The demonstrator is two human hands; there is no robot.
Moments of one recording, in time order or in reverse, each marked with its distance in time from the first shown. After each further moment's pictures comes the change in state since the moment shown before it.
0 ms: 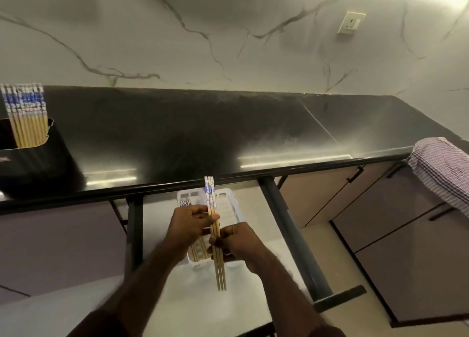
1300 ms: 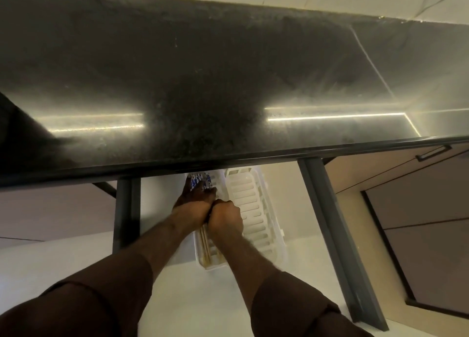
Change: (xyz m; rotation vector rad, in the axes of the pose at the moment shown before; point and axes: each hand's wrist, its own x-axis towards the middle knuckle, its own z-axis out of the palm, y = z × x) left_hand 0.186 -0.104 -0.008 0.600 0.078 -0.276; right_hand 0.210 0.038 0.060 -0.705 0.125 0.241
